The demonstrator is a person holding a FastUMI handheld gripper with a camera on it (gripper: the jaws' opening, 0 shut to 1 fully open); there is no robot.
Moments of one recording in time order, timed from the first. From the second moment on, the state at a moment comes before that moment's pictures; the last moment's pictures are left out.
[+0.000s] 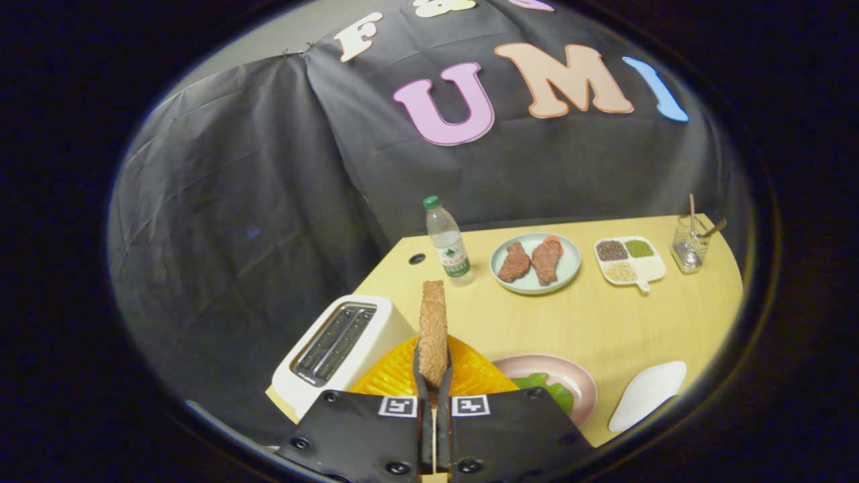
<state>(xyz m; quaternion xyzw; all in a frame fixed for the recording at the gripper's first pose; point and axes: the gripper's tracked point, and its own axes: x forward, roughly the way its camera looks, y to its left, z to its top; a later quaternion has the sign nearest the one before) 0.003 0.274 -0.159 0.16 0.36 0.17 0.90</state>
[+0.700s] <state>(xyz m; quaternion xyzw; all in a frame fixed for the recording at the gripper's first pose) -0.038 0.228 -0.249 0.25 0.42 0.10 0.87</state>
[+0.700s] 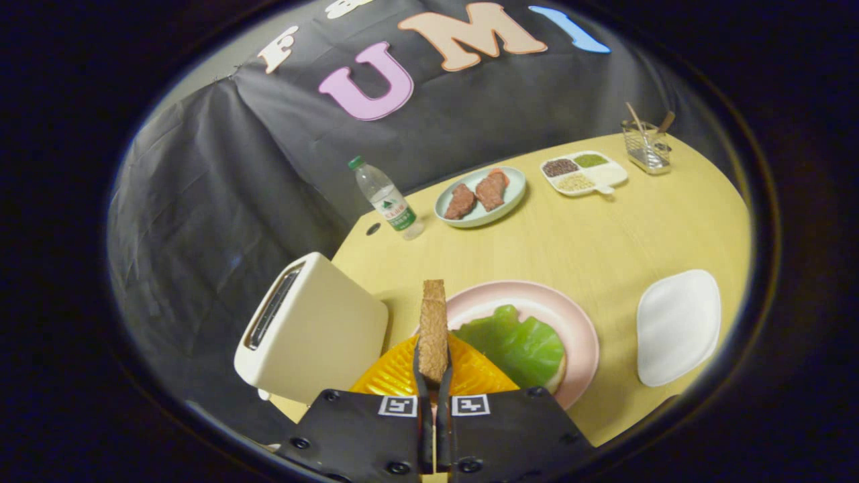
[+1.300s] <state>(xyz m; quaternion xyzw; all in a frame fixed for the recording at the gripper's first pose) -0.059 0.187 -0.282 0.17 0.46 0.07 0.87</state>
